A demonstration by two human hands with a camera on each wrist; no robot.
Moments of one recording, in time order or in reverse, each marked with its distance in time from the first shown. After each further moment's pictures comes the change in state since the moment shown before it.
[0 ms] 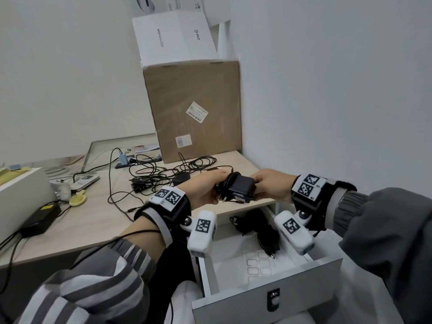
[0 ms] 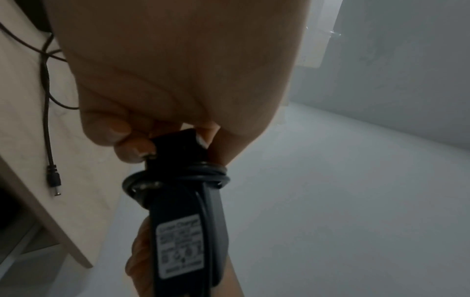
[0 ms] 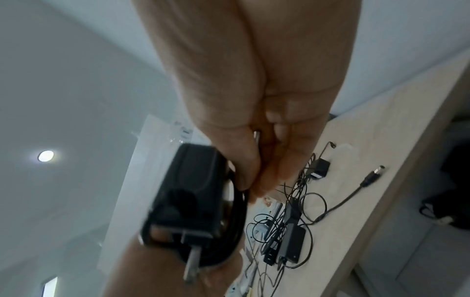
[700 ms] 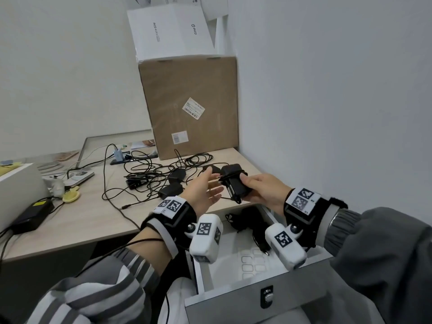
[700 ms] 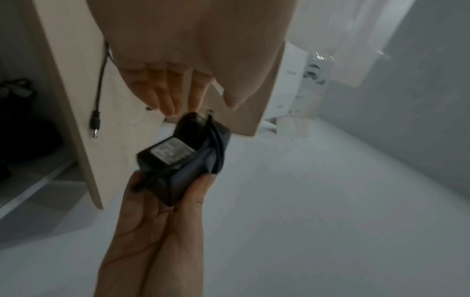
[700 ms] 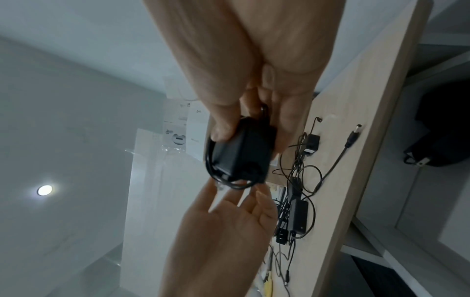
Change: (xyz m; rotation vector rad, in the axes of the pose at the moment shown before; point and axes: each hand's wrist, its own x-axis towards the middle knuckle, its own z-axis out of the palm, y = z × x) left_hand 0.019 -0.025 0.018 -0.543 0.381 -0.101; right_hand -0.004 0.020 0.020 0.501 0.240 -0.047
